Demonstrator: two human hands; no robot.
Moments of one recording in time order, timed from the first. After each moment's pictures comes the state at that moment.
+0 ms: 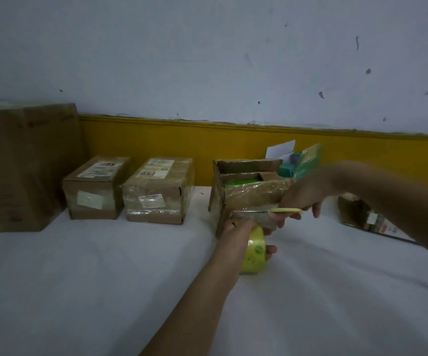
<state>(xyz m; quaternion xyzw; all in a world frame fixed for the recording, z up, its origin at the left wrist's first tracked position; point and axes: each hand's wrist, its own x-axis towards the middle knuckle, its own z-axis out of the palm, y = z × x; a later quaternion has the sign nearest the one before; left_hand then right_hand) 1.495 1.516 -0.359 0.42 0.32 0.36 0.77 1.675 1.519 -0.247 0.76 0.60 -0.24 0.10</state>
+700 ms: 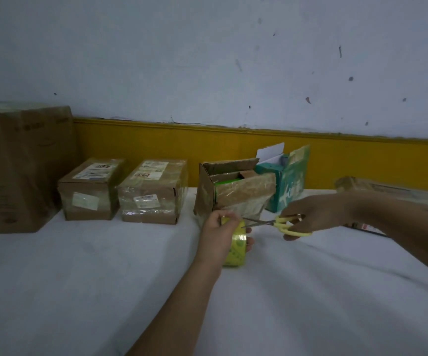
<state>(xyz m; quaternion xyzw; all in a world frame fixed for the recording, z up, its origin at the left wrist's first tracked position) 1.483 1.524 -0.367 0.46 0.32 0.43 0.71 1.669 1.453 -0.259 0.71 0.67 -0.20 0.08</state>
